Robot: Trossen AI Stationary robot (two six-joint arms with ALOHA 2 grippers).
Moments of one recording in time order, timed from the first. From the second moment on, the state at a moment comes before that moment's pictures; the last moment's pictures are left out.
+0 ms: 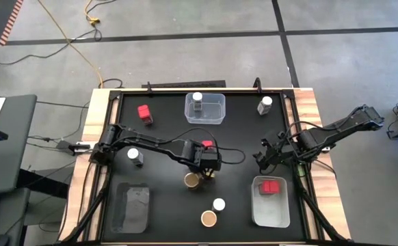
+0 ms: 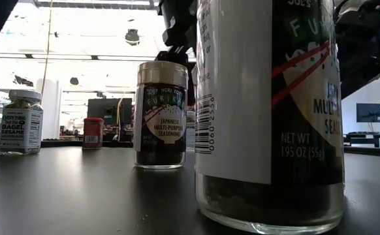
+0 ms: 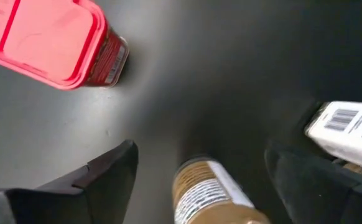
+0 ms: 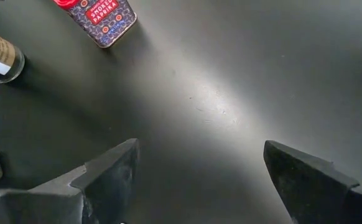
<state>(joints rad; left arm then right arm) -0.17 2.07 1.84 -0.98 -0.07 -0.64 0.35 0.91 0.69 -0.89 0.45 1.02</state>
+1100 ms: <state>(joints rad) -0.23 2.06 1.93 -1.20 -0.06 -0.80 0.35 0.91 0.69 -0.88 0.43 1.01</state>
